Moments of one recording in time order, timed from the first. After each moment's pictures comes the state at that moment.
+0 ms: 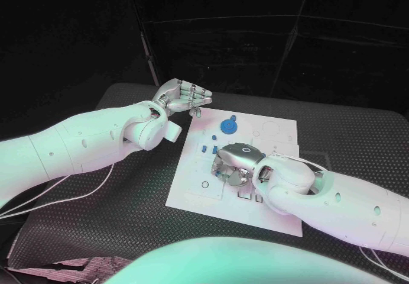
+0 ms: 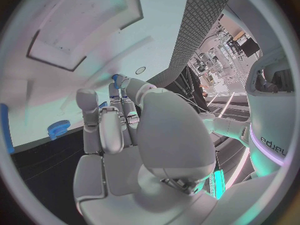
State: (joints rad) left arm 1.04 -0.85 0.12 1.42 -0.36 -0.31 0.29; left_hand 1.45 -0.15 0.34 0.15 0.05 1.07 0.17 0.09 0.07 1.13 0.11 0.13 0.07 1.29 0.02 0.98 0.60 0.17 1.17 0.11 0.64 0.74; right arm 0.98 -0.57 -0.02 1.62 -1.74 -0.18 -0.19; right_hand 1.48 -0.12 0.54 -0.06 0.14 1.16 0.14 0.09 0.07 1.21 0.10 0.17 0.08 1.46 -0.01 1.38 1.23 0.16 1.13 0.09 1.24 0.79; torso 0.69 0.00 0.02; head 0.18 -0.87
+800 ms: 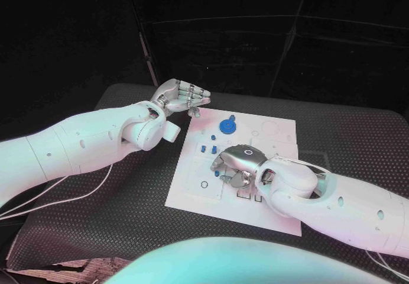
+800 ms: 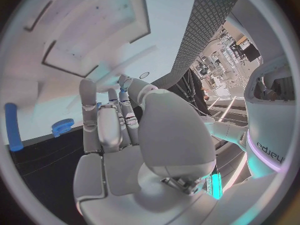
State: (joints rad) left arm 1.04 -0.85 0.12 1.42 -0.36 -0.31 0.29; left_hand 1.45 -0.15 0.34 0.15 0.05 1.07 0.17 0.09 0.07 1.13 0.11 0.13 0.07 1.29 0.02 0.98 0.60 0.17 1.17 0.11 0.64 0.74; right arm 0.97 -0.61 -0.03 1.64 -1.78 -0.21 -0.19; right_hand 1.41 -0.15 0.47 -0.07 0.15 0.97 0.17 0.06 0.07 1.01 0.12 0.09 0.06 1.47 0.02 1.32 1.12 0.16 1.01 0.13 1.15 0.62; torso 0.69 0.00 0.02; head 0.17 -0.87
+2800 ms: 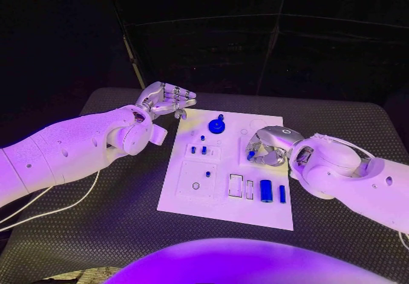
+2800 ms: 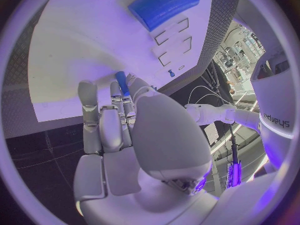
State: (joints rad) left arm 1.04 -0.85 0.12 1.41 -0.36 -0.30 0.28; left_hand 1.45 -0.15 0.34 0.15 0.05 1.07 0.17 0.09 0.07 1.13 0.11 0.13 0.07 1.29 0.02 0.97 0.60 0.17 1.17 0.11 0.64 0.74; right arm 0.99 -0.84 0.09 1.69 -1.70 -0.15 -0.28; right_hand 1.52 -0.09 0.17 0.15 0.19 1.04 0.14 0.08 0.07 1.14 0.07 0.26 0.06 1.47 0.00 1.35 1.15 0.16 1.12 0.10 1.15 0.69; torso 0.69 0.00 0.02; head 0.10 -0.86
